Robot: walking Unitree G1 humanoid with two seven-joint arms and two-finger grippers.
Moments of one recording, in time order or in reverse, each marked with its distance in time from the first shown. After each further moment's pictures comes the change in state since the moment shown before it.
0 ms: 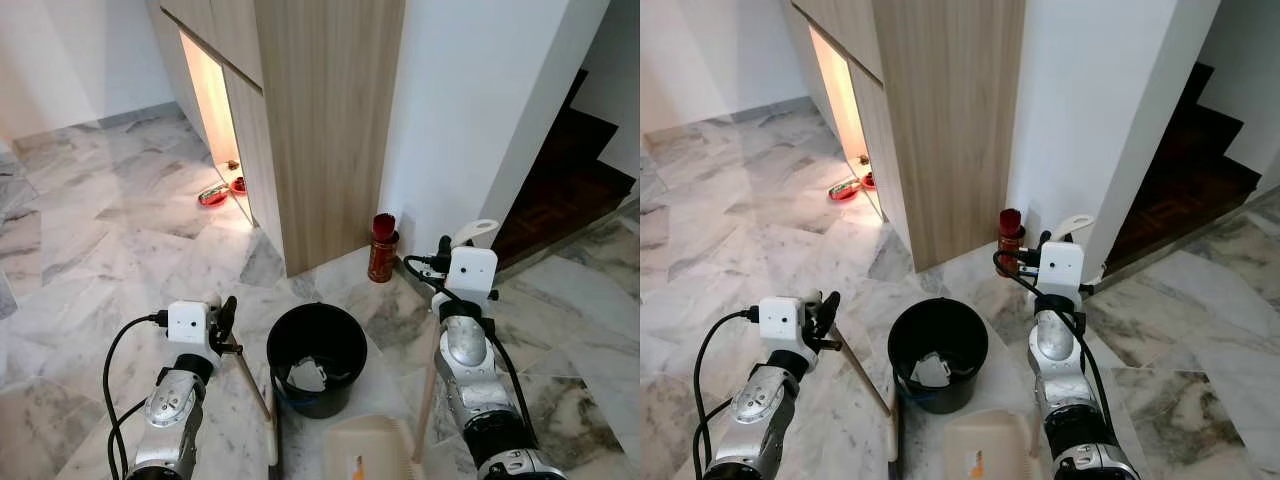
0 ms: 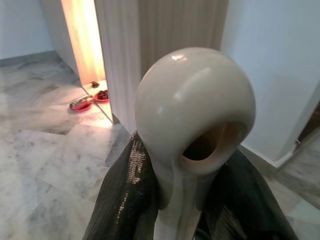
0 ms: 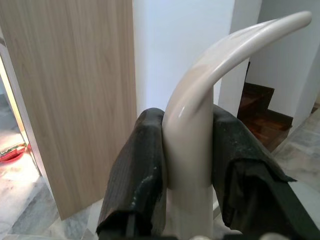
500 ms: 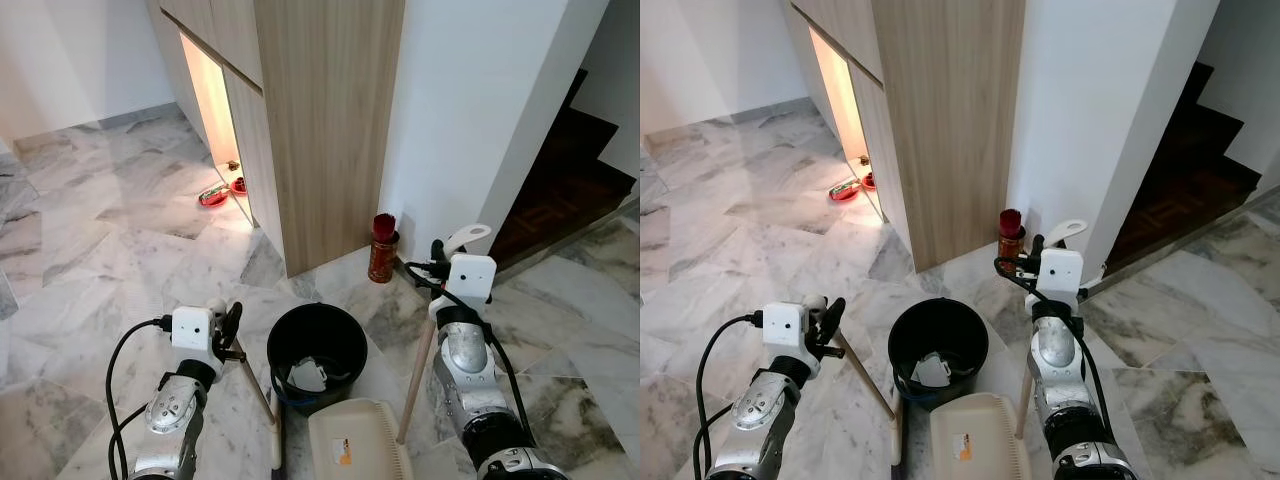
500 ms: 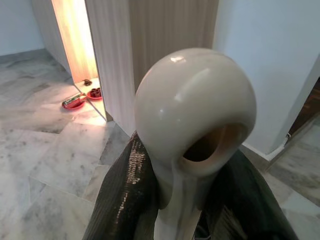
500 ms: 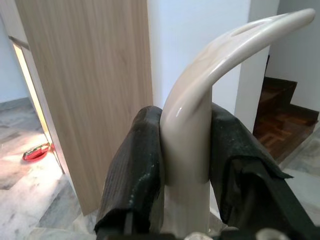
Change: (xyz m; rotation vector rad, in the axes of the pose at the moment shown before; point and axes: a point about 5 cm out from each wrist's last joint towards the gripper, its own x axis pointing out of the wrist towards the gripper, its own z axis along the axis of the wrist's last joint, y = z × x) left arm -0.004 -0.004 -0.002 0.001 0.009 -0.033; right arm -0.003 0.003 -0.008 0.059 -0.007 0.072
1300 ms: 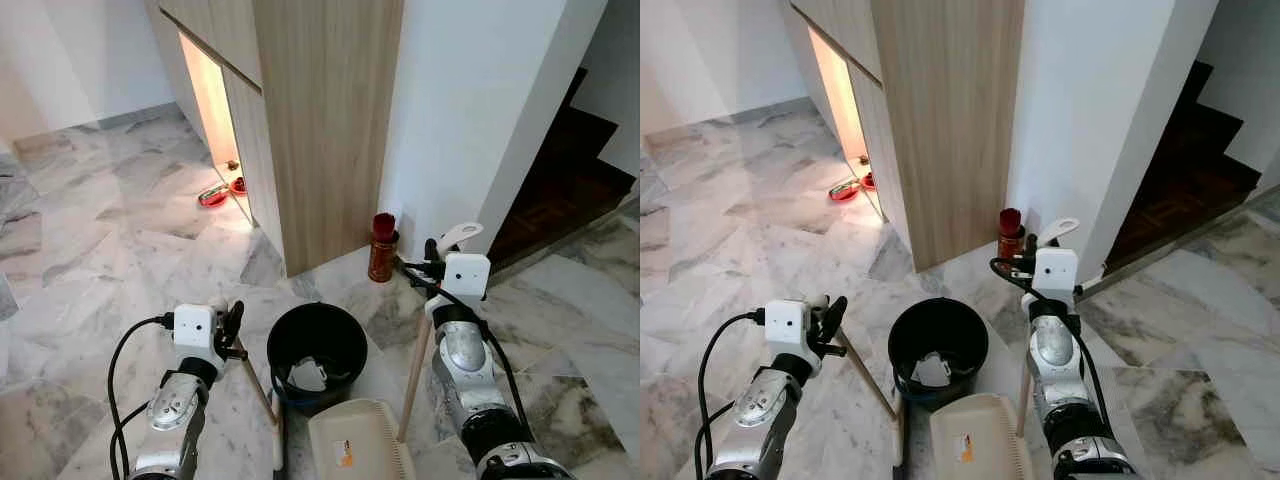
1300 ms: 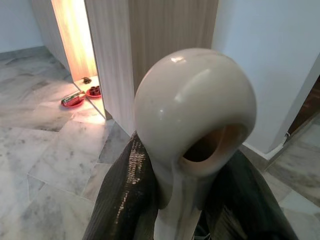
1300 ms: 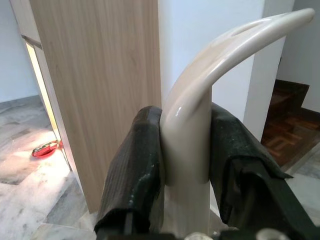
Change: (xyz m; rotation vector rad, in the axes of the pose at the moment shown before) left arm 0.002 -0.001 0.002 -0.008 0.007 0.004; right arm 0.003 0.005 0.001 0.000 -0.005 0.040
